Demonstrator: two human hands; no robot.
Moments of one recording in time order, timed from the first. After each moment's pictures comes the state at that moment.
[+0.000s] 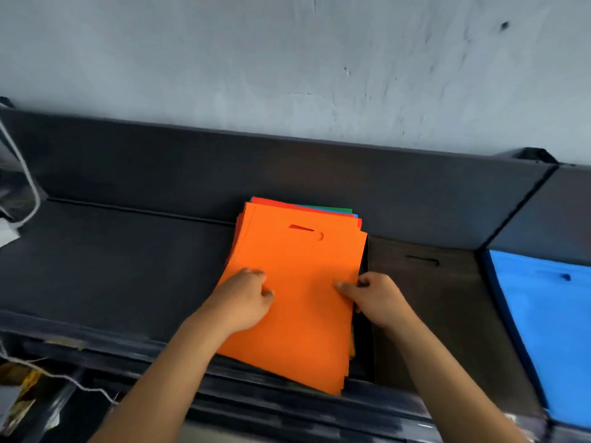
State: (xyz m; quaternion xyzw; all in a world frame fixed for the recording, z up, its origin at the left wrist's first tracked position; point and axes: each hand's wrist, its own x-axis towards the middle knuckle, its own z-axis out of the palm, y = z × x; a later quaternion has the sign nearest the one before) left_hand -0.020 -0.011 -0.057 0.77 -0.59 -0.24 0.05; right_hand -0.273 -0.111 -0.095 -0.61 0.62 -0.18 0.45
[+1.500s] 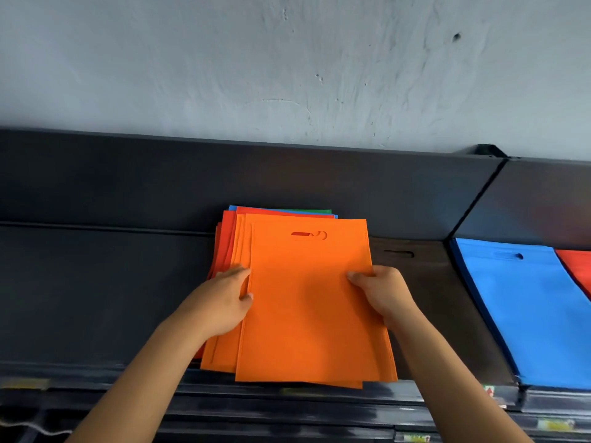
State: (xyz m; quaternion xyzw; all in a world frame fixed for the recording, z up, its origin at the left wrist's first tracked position) left_hand 0.007 -0.016 -0.051 0.73 -0.64 -0.23 0.04; right_hand -0.285 -0.100 -0.069 -0.52 0.68 -0.26 0.45
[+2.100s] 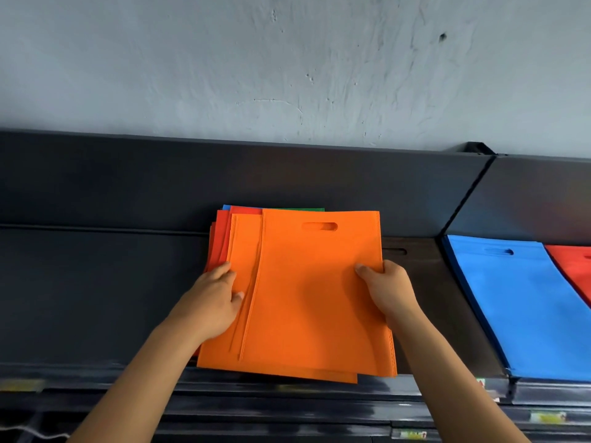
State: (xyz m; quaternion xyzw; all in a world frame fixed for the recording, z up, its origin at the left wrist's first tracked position) left_hand 0.009 -0.014 -0.066 0.75 -0.62 -0.21 0.02; right_hand -0.302 -0.095 -0.069 -0.50 0.68 -0.33 0.43
